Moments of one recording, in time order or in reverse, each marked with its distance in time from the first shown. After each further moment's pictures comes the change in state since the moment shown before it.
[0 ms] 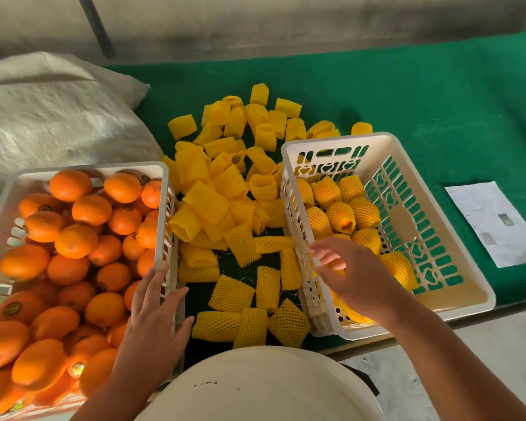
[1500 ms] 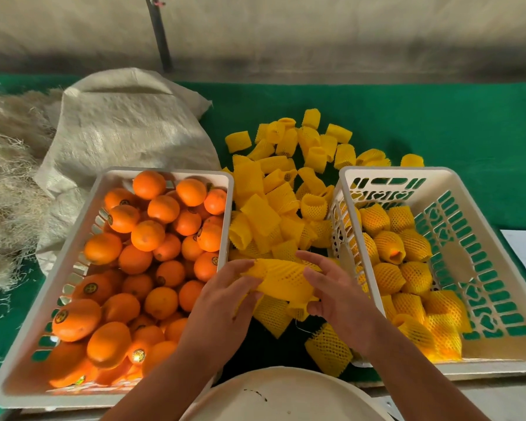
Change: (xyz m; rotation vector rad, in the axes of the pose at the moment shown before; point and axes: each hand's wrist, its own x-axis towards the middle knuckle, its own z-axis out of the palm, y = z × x) left_hand 0.012 0.024 -0.060 -0.446 0.110 0.200; right_hand 0.030 -0.087 0.094 1.094 -0.317 0.298
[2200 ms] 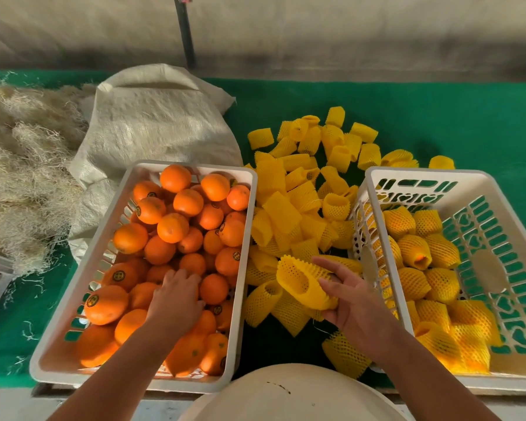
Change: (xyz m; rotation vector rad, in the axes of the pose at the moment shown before) left_hand -0.008 -0.144 -0.033 0.724 -0.279 -0.453; right_hand 0.007 0.011 0.007 0.196 0.004 0.068
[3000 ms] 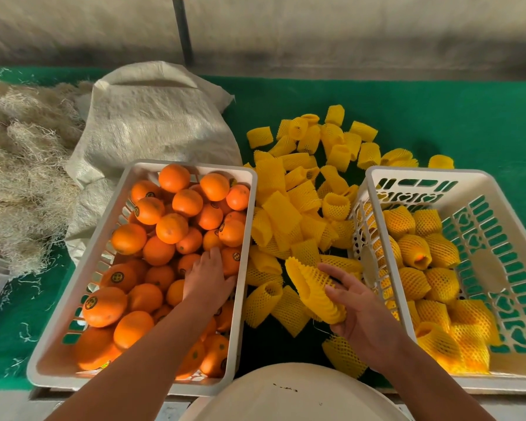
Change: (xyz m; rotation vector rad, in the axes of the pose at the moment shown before) left_hand 0.052 0.054 0.010 -0.242 0.041 -0.083; right_hand -0.012 0.003 0.002 -0.086 0.081 0.004
